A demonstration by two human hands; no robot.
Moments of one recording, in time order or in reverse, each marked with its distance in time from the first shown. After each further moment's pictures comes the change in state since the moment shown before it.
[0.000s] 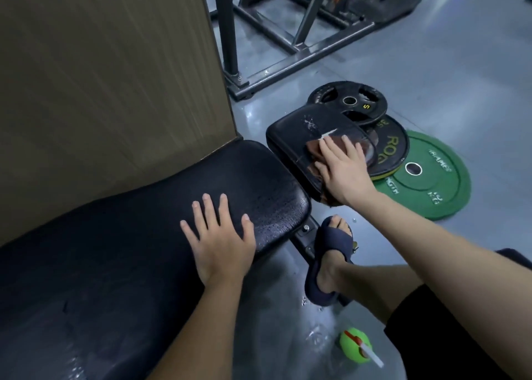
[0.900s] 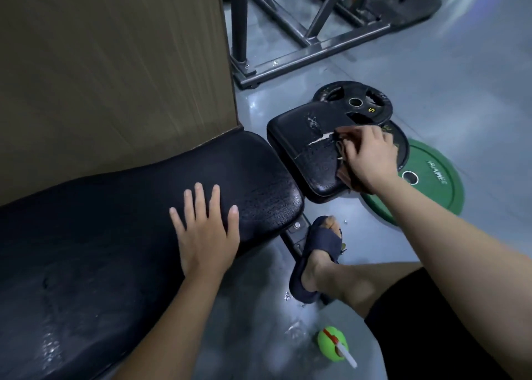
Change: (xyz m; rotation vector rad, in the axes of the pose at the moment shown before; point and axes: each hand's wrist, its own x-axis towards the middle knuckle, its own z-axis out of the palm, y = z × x) left_hand -0.001 -0.010 0.003 -0.041 -0.018 0.020; right_hand 0.035 0.054 -0.018 0.095 0.143 0.259
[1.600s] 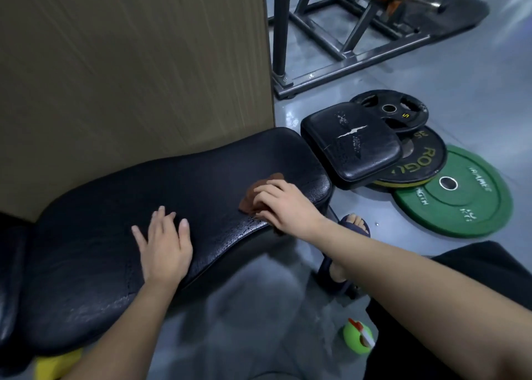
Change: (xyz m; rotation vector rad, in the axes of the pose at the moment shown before) left_hand -0.071 -0.148 -0.050 -0.059 -0.005 -0.235; right_hand -0.168 -0.147 0.051 0.272 -0.150 -0.990
